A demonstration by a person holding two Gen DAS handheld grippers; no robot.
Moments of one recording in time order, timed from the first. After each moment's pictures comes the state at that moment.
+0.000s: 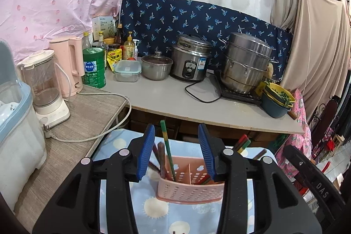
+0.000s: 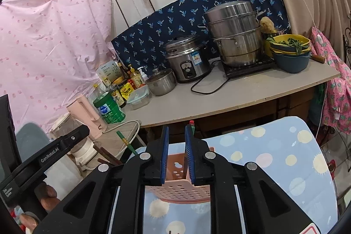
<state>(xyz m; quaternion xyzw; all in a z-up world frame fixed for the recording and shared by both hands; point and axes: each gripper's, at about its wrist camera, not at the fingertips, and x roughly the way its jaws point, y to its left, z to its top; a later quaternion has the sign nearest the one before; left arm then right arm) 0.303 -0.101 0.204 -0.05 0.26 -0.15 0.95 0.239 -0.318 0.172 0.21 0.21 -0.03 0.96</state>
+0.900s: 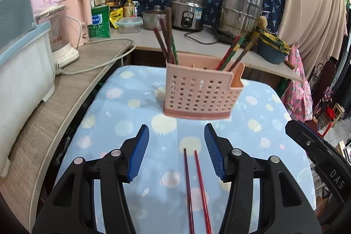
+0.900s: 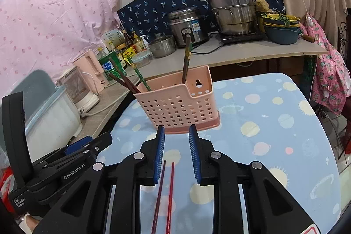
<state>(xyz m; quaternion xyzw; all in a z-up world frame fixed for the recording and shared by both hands) 0.188 -0.073 0.098 -0.01 0.35 -0.16 0.92 0.123 -0.262 0.095 0.17 0.28 -0.03 0.95</state>
